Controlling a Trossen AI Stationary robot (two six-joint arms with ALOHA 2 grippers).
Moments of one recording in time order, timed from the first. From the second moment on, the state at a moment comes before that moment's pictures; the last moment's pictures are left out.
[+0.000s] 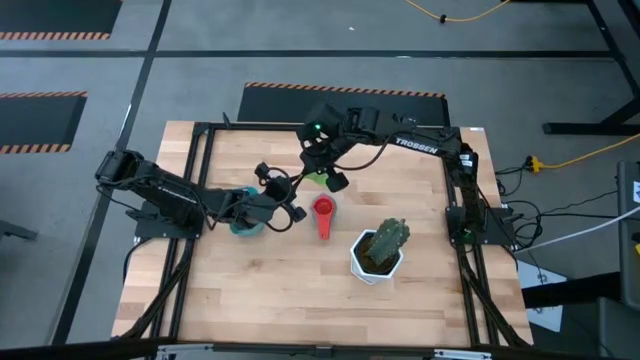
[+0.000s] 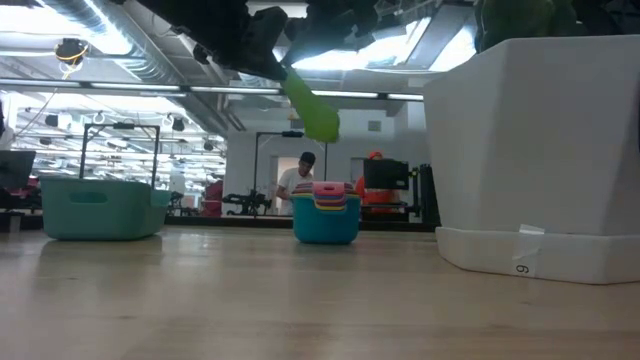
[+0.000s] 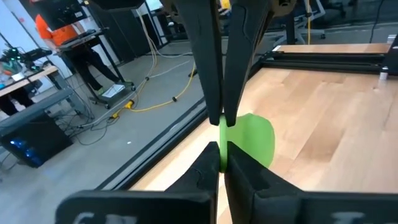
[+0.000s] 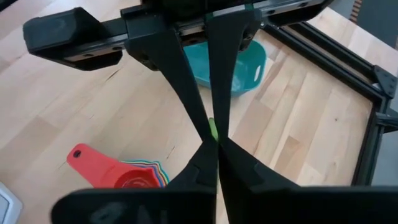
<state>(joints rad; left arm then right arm) -0.20 1.38 0.79 0.26 -1.00 -0.02 -0.24 2.05 2.14 -1.00 -0.38 -0.75</state>
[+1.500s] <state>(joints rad) -0.45 1.54 1.13 0.10 -1.07 0.35 -0.23 1.47 1.69 -1.19 -0.52 -0.60</state>
